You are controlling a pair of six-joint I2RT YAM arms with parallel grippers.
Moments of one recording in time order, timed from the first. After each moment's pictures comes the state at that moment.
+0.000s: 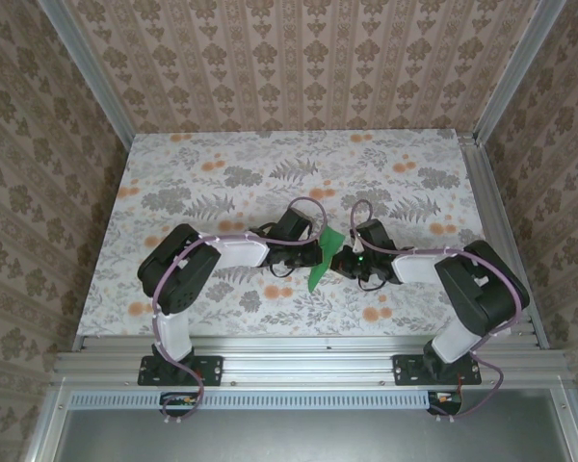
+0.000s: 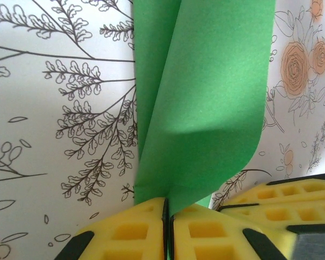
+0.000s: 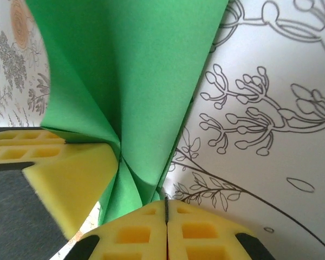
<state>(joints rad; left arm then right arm) -0.83 1.89 1.02 -0.05 0.28 -0.75 0.45 1.63 0.60 0.13 -0.41 0.87</state>
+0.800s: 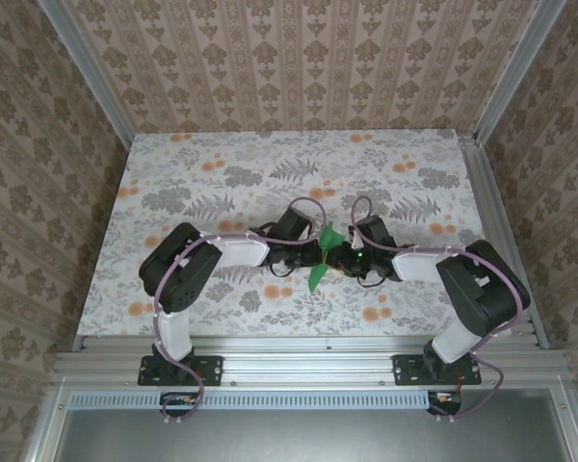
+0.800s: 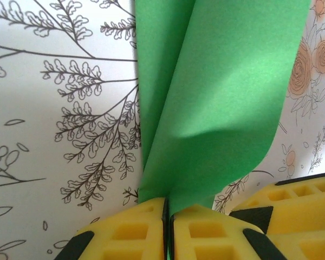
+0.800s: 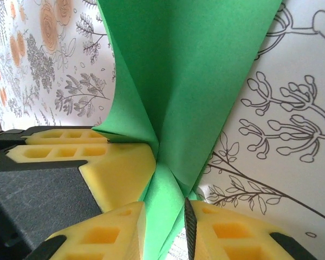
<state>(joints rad) -0.82 1.90 1.03 -0.05 0.29 -0.75 0.44 1.61 0.63 0.12 -0.45 0.89</state>
